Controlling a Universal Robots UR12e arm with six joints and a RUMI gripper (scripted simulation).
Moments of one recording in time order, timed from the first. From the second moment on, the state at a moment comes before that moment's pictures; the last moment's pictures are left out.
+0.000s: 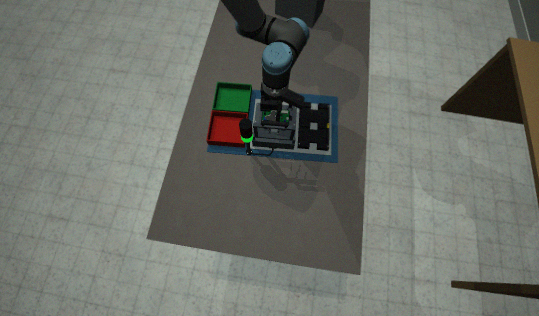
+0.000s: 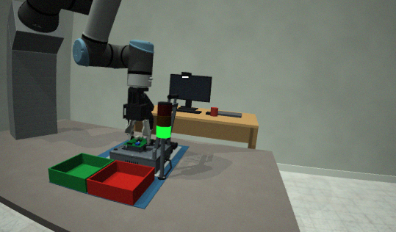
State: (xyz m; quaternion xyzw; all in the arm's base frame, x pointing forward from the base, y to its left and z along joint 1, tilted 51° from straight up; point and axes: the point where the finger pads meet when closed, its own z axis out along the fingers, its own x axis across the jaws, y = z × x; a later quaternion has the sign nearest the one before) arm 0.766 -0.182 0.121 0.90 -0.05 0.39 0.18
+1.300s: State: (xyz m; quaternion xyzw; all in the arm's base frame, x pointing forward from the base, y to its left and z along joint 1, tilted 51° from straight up) arm 0.764 -0.180 0.124 0.90 -0.05 0.39 0.18
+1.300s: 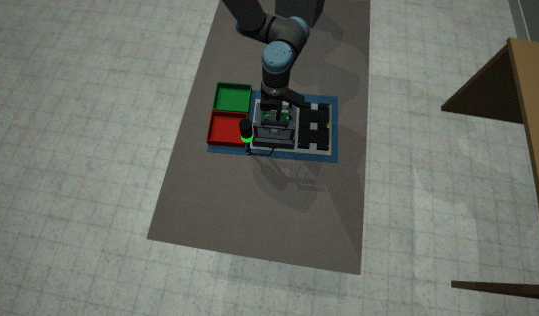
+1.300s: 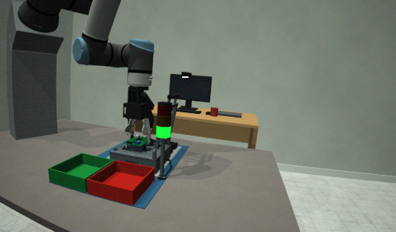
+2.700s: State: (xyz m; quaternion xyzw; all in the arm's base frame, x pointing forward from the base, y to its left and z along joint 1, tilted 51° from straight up) arm 0.761 -0.179 0.126 0.90 -0.05 0.39 0.18
